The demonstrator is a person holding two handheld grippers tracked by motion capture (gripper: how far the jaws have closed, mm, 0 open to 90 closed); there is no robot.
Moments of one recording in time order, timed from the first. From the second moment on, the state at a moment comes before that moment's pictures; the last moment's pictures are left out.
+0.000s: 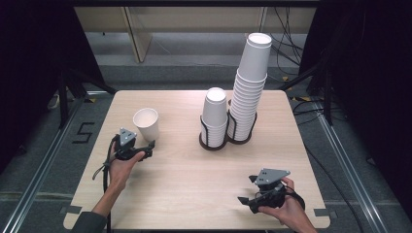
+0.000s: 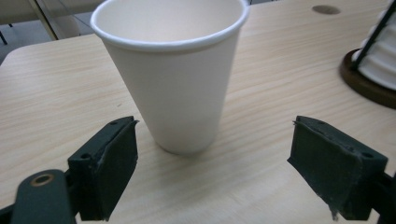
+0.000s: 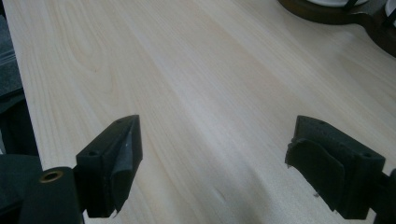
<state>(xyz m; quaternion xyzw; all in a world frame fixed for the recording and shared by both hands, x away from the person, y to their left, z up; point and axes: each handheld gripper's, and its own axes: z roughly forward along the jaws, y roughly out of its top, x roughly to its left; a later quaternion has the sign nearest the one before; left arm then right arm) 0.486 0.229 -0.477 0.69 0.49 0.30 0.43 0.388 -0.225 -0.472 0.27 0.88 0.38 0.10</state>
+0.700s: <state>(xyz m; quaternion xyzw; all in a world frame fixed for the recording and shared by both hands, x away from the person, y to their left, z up) 0.398 0.199 -0.465 0.69 0.45 0.27 0.49 0.390 -0.227 -0.472 0.27 0.88 0.38 0.10</state>
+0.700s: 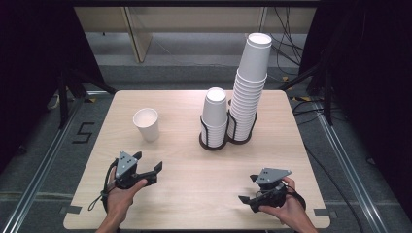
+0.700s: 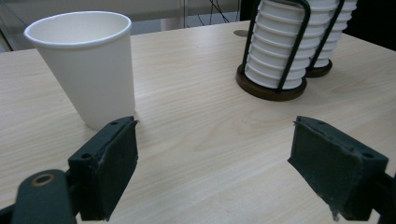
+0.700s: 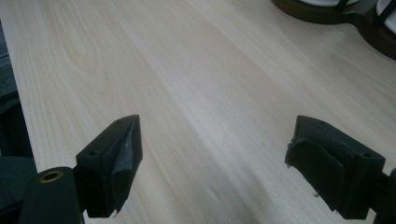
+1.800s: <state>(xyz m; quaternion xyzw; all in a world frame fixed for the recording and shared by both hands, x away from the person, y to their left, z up) 0.350 0.180 -0.488 0.72 0.41 0.26 0.50 0.400 -0.236 -0.451 0.30 0.85 0.41 0.14</state>
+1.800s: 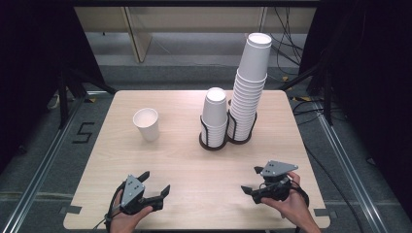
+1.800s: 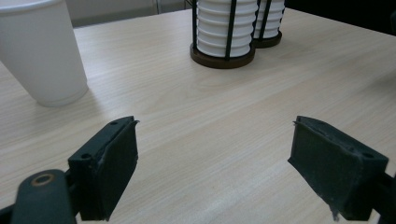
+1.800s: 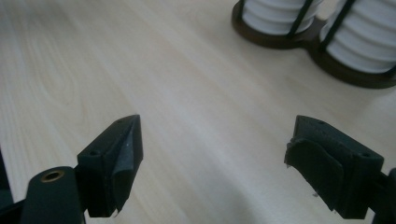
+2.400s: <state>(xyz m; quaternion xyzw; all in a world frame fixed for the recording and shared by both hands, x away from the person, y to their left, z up) 0.352 0.181 -0.489 0.72 0.40 0.25 0.50 0.457 -0.255 -0.365 0.36 0.76 0.49 0.21</state>
